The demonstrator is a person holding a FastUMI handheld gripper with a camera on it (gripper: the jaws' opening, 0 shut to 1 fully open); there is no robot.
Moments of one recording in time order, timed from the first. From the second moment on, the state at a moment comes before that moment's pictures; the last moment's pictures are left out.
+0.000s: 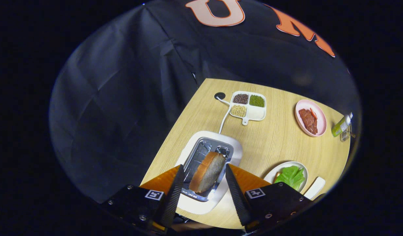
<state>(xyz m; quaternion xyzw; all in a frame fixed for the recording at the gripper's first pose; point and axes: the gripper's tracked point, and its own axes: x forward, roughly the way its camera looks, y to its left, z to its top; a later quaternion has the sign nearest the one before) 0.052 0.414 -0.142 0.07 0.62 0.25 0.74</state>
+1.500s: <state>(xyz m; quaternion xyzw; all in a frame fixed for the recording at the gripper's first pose) 0.076 0.297 -0.082 0.23 0.51 0.27 0.79</state>
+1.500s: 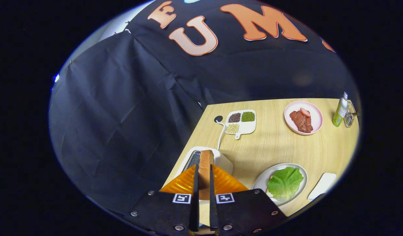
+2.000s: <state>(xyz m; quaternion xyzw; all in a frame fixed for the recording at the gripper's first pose) 0.058 0.217 -0.133 0.26 0.51 0.25 0.78</state>
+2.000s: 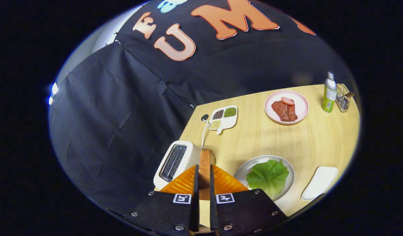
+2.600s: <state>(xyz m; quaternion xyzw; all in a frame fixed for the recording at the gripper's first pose) 0.033 0.177 -0.215 0.28 0.53 0.24 0.76</state>
